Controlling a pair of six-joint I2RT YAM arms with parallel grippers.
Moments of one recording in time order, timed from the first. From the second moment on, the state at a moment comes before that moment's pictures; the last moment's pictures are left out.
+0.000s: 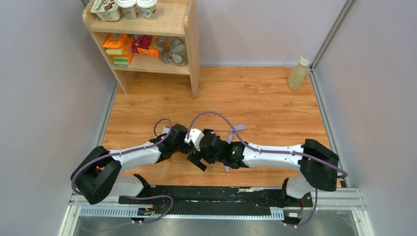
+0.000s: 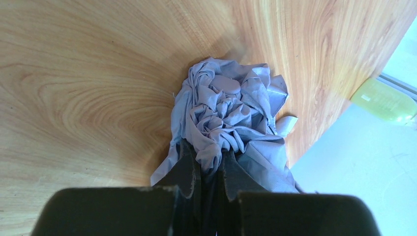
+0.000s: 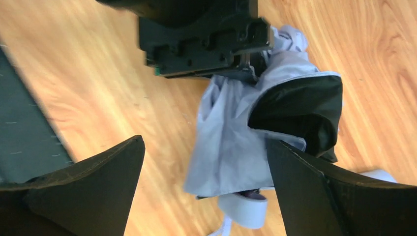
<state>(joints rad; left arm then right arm) -0.71 1.30 0.46 -0.04 -0.15 -1.74 1.19 1.50 0.93 -0.13 0.13 0.05</state>
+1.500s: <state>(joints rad) -0.73 1.10 0.36 -0.02 -0.22 -1.55 0.72 1.98 0.78 0.63 -0.89 0.61</state>
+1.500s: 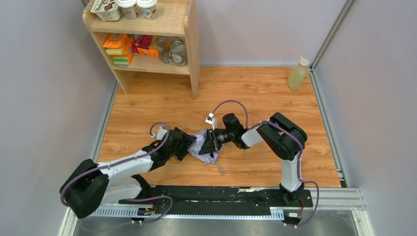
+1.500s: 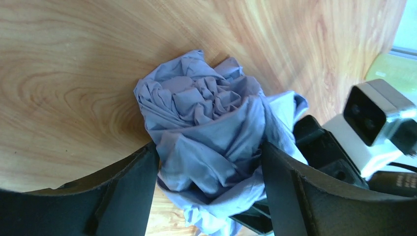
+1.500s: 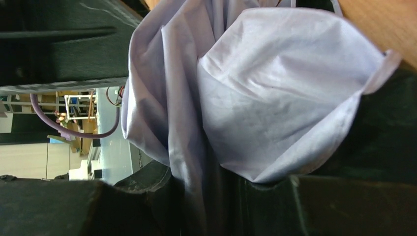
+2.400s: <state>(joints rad) -0.75 1.25 0.36 0.07 -0.25 -1.68 0.94 1.74 1.19 -0.39 -0.31 0.25</state>
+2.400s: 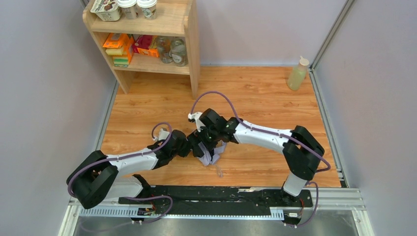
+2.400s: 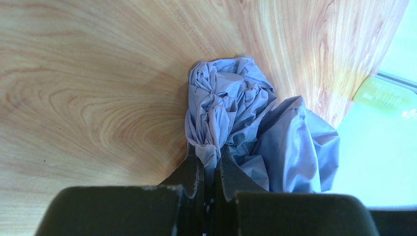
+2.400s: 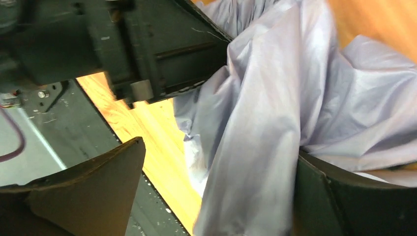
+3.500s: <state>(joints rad) -0.76 1.15 0.38 -0.15 -0.17 -1.82 1.24 1.70 0.80 0.12 0.36 0.15</state>
